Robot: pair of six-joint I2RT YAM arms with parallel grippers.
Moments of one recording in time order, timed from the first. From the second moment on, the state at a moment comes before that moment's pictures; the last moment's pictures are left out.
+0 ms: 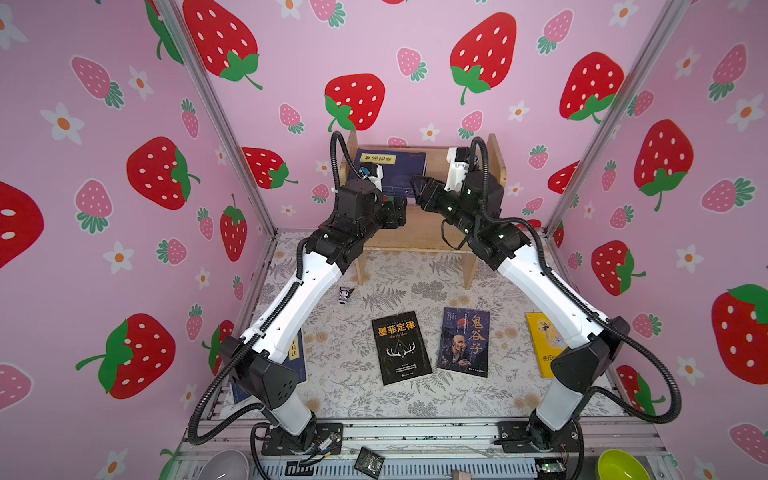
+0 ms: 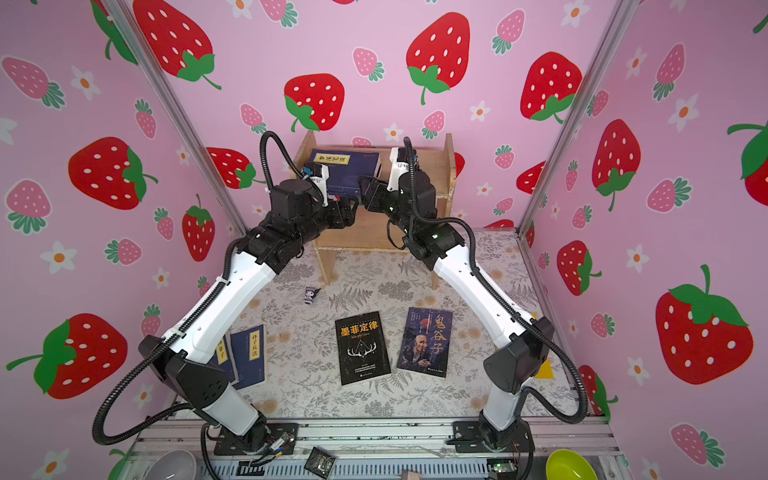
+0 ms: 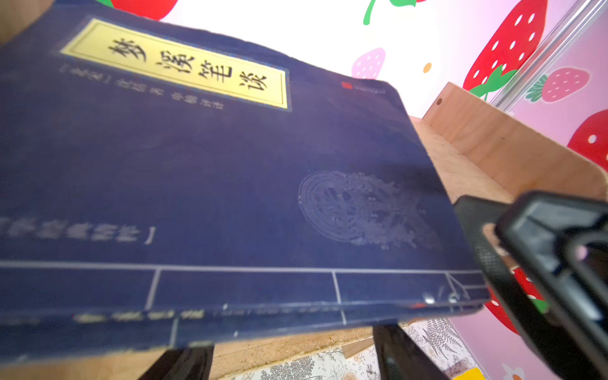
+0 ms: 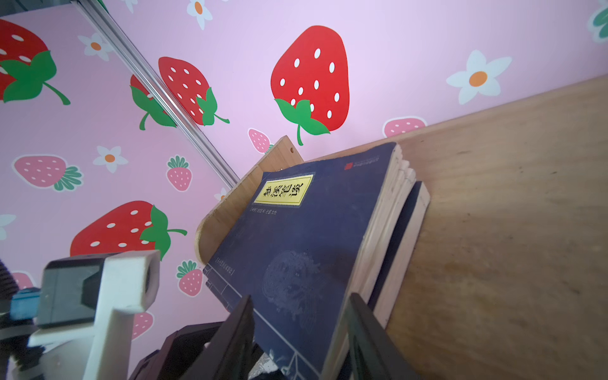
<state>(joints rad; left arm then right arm) -0.50 1.63 1.85 -0.47 -0.07 -0.32 0.73 1.75 1.96 -0.18 0.02 0.55</state>
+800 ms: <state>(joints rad) -0.08 1.51 1.84 -0.43 0.28 -0.36 0.74 1.89 2.31 -0.49 0.17 0.56</state>
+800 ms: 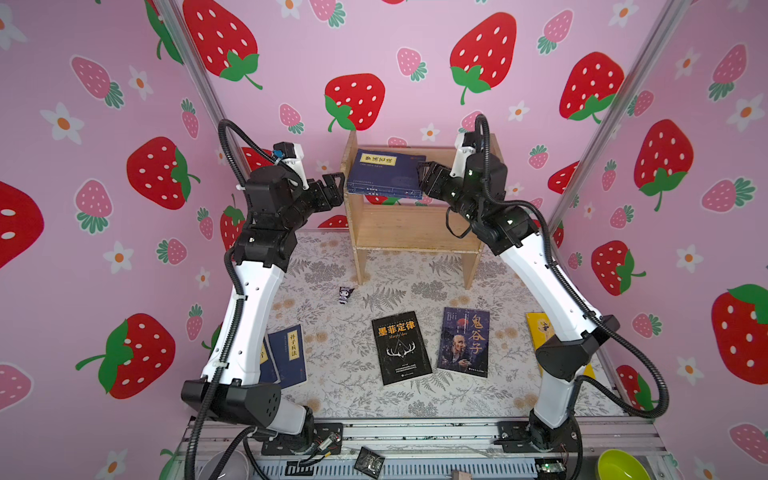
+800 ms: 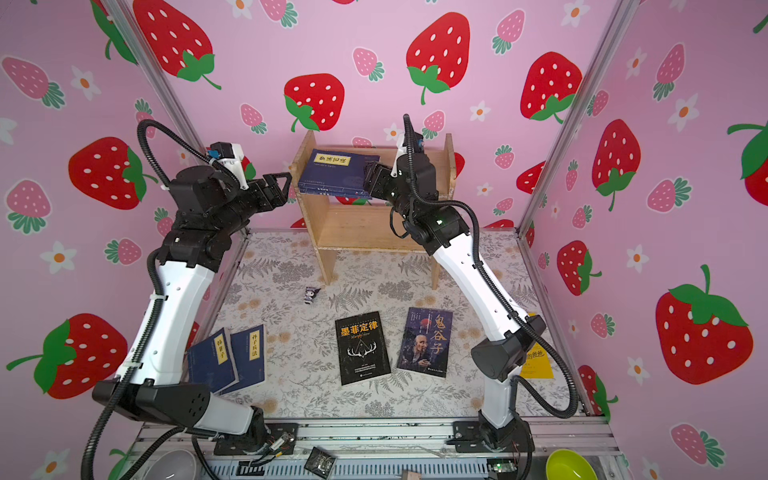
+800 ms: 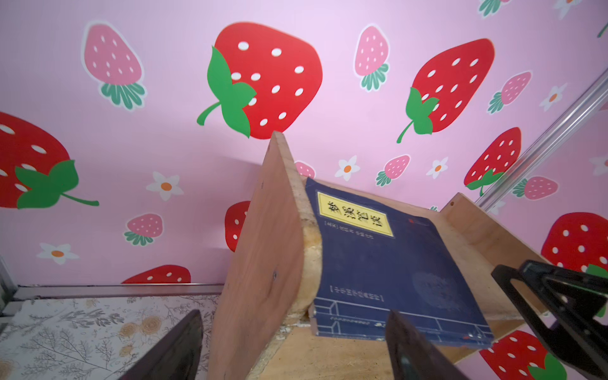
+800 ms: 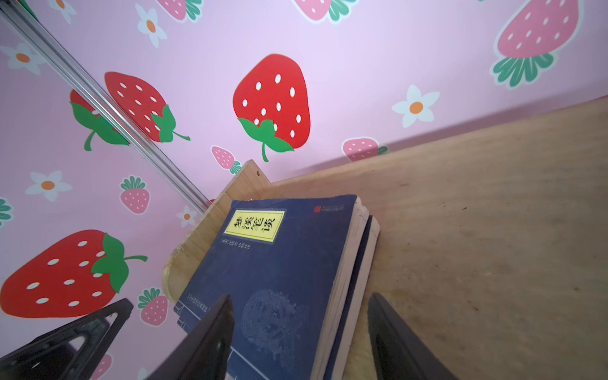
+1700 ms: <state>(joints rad) -0.07 1.61 1.84 -0.16 0.61 -0.60 0.76 2.02 2.42 -0.48 0.16 0.66</state>
